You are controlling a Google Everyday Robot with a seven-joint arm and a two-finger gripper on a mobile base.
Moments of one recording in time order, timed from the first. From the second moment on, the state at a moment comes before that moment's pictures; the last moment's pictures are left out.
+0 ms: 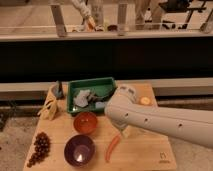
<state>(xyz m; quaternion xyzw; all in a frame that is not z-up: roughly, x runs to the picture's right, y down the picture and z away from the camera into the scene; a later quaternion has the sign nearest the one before) 0.061 0.166 0.691 -0.23 -0.07 -0.32 0.92</state>
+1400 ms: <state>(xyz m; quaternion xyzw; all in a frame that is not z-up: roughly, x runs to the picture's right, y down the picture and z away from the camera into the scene) 0.007 0.171 0.712 -0.21 -0.09 -0.44 0.87</state>
